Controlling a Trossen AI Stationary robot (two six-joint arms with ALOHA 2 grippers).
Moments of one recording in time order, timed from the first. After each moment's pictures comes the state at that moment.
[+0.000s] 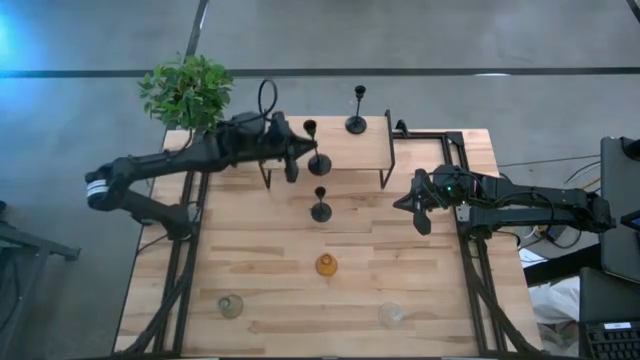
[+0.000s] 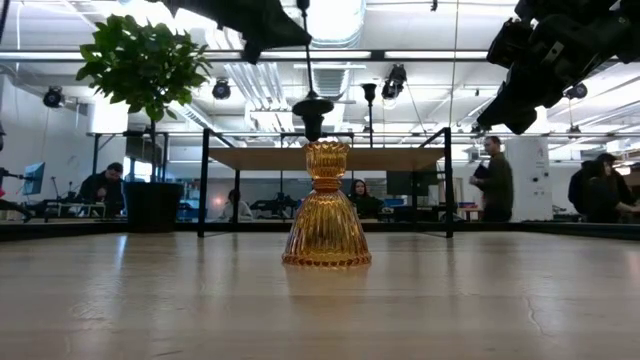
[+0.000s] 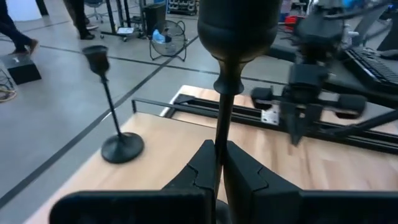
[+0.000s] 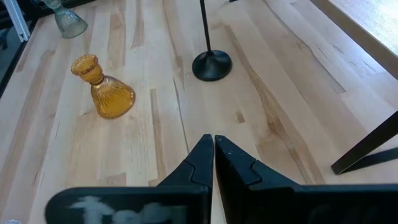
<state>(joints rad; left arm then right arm) 0.37 1.28 1.13 -0.02 0.08 -0.01 -0.23 0.70 0.47 -0.36 -0.16 0.18</state>
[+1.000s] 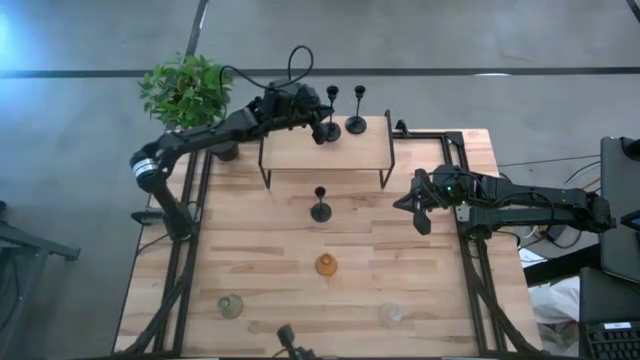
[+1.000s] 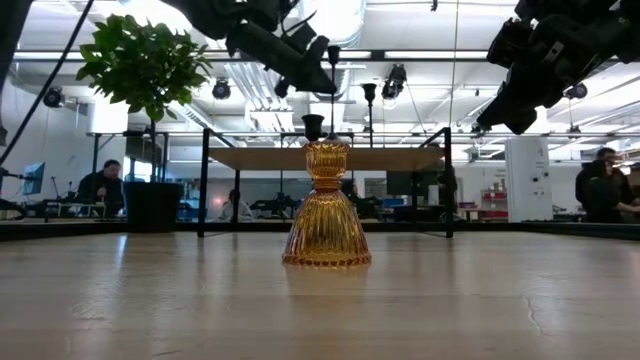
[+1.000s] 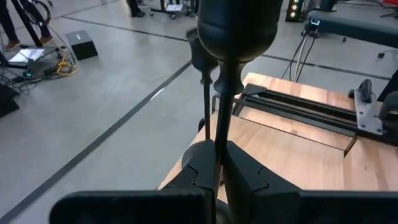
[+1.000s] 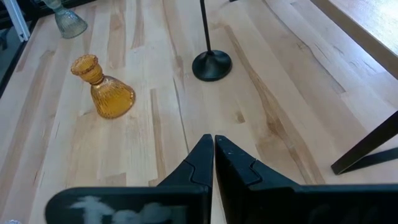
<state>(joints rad) 0.55 1.66 1.45 -0.06 0.05 0.05 -0.23 0.70 0.47 -0.36 -0.16 0.18</state>
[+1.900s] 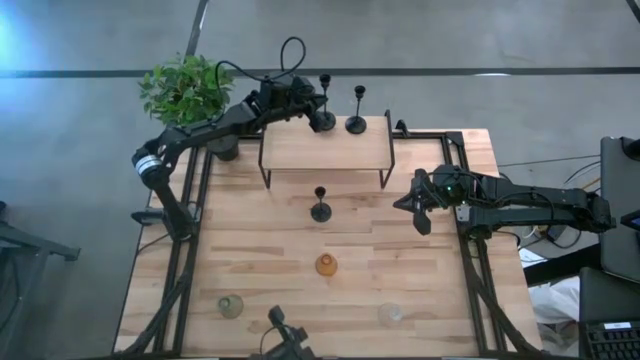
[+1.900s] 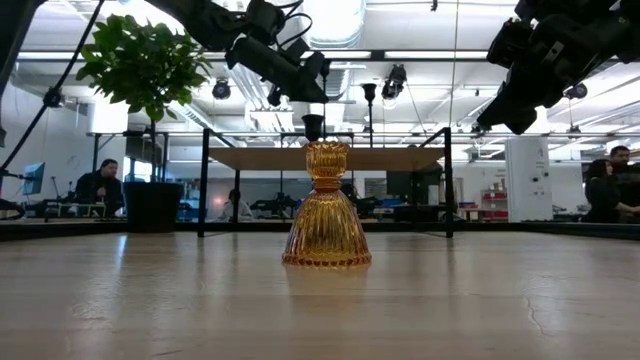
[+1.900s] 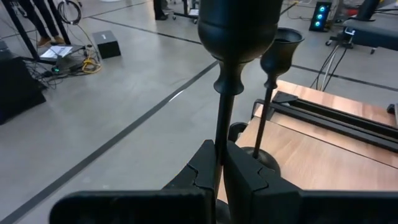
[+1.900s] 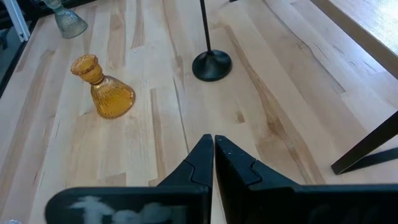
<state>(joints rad) 0.64 1.69 1.45 -0.01 0.04 0.03 -0.23 0.70 0.47 -0.36 -0.16 0.18</state>
